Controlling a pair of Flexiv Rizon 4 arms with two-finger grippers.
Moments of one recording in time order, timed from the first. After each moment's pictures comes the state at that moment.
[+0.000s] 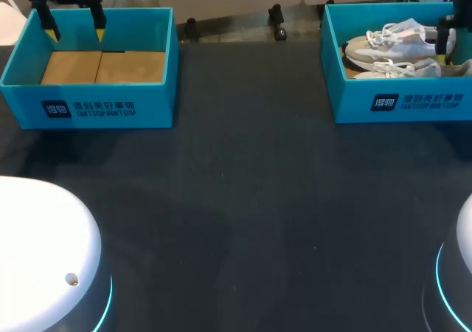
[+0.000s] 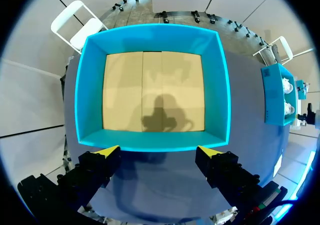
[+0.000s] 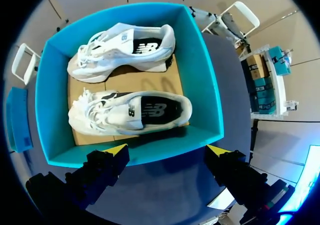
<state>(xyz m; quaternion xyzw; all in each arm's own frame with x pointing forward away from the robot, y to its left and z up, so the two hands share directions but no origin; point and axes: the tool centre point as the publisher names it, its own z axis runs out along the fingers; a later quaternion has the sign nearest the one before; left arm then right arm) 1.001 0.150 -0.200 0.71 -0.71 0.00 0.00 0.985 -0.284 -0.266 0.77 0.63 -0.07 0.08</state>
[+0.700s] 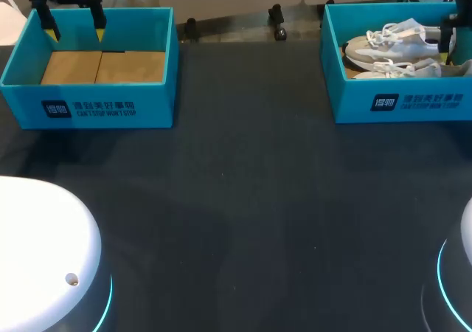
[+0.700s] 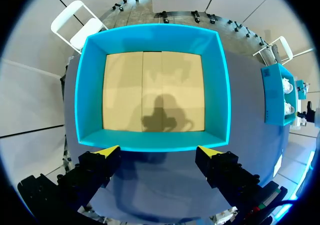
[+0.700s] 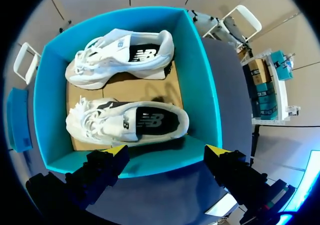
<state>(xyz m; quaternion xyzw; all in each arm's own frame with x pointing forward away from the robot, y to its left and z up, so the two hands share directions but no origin) 1.001 0.150 -0.200 0.71 -0.71 0.00 0.00 1.002 -0.300 -0.276 0.76 0.64 -0.05 0.08</state>
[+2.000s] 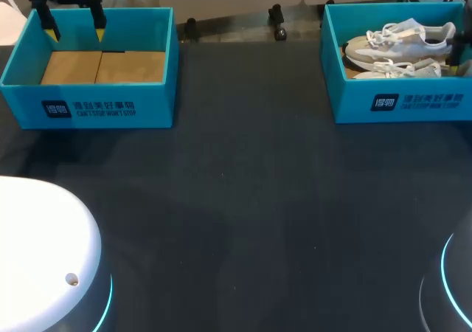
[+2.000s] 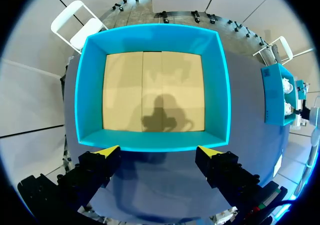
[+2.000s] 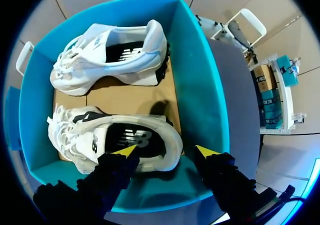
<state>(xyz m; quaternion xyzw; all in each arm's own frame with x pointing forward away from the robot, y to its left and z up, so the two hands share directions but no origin) 1.001 0.150 -0.200 0.71 -0.71 0.00 0.00 1.021 -0.332 -0.330 0.75 0.65 -0.02 0.10</state>
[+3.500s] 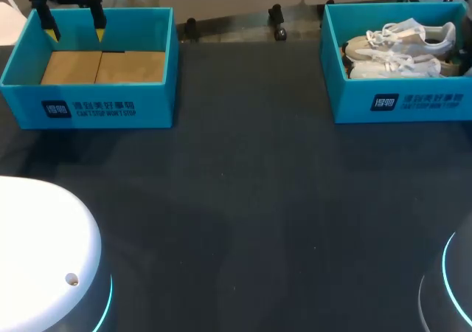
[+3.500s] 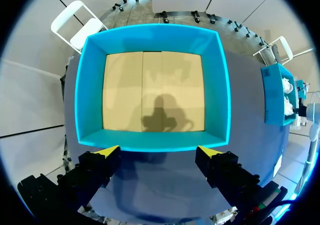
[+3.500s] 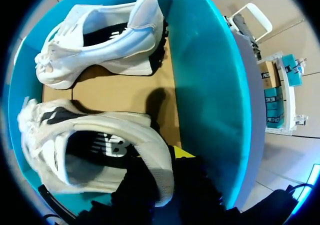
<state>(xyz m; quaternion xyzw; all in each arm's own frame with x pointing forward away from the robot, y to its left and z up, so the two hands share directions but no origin) 1.001 0.150 -0.200 0.71 -0.71 0.00 0.00 1.022 -0.346 -0.361 0.75 0.66 -0.05 0.07</state>
